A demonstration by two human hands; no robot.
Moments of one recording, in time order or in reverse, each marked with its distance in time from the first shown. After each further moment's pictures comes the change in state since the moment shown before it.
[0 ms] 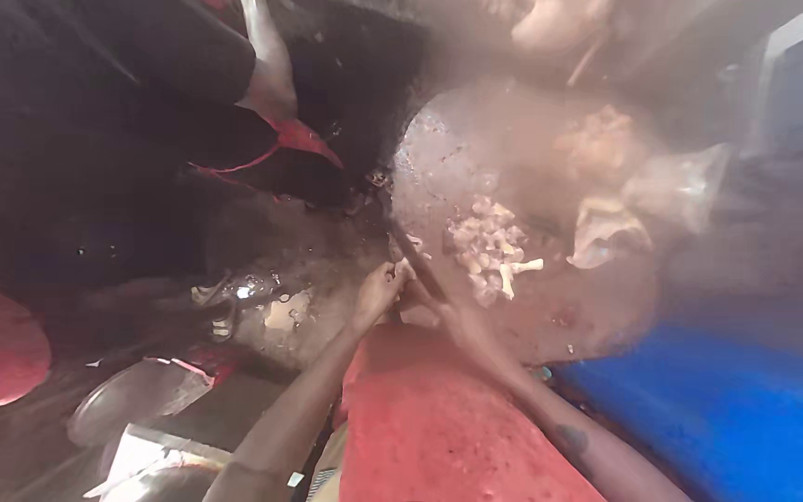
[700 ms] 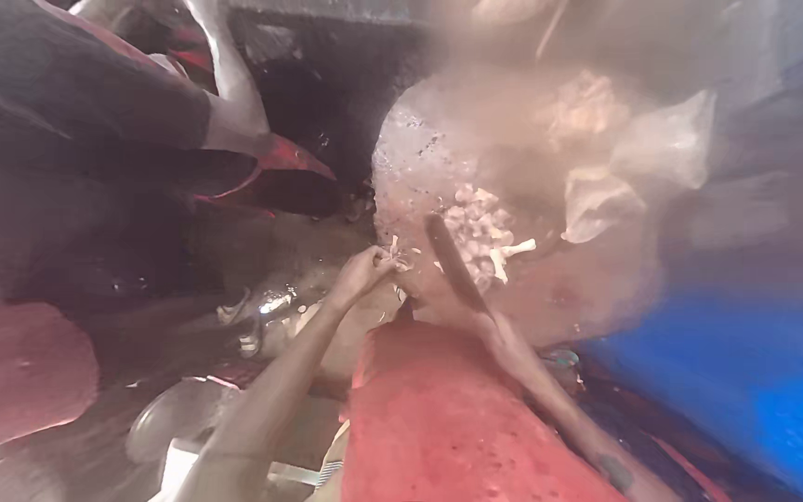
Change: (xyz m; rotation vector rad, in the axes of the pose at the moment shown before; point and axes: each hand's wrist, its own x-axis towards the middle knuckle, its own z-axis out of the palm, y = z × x) left_hand 0.013 0.032 -0.035 0.471 -0.054 0.192; right_hand -0.057 0.060 -0.012 0.280 0.150 0.004
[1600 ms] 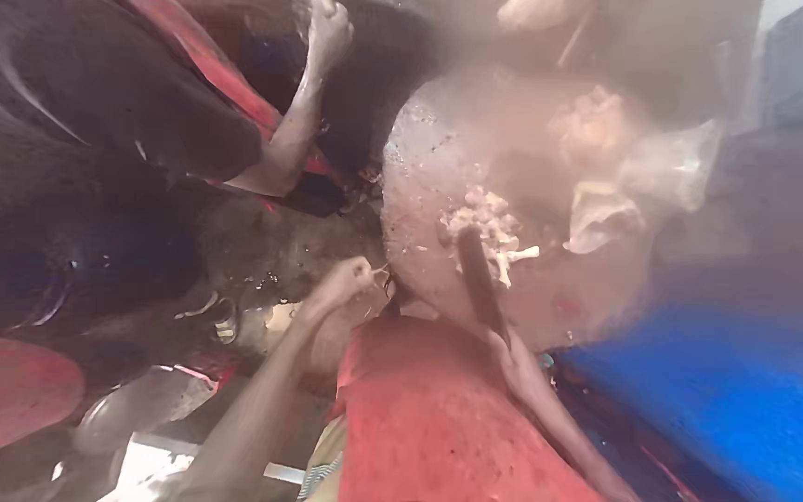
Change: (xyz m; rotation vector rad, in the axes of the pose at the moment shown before) left_hand -0.032 -0.039 -0.020 -0.230 -0.124 0.007; right_hand -0.028 0.002 0.004 -0.079 0.054 0.230
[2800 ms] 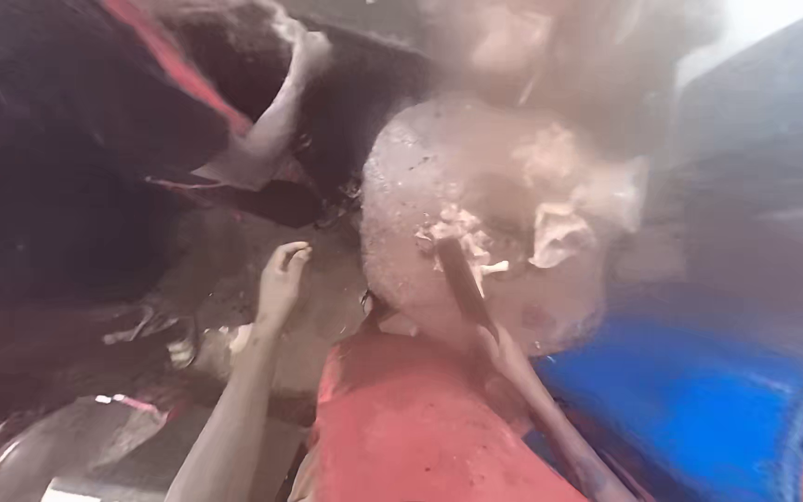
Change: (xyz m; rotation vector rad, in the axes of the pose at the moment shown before) left_hand -0.001 -0.033 -0.016 -0.401 0.616 0.142; right_hand 0.041 0.037 -0.032 -0.120 0.006 -0.005
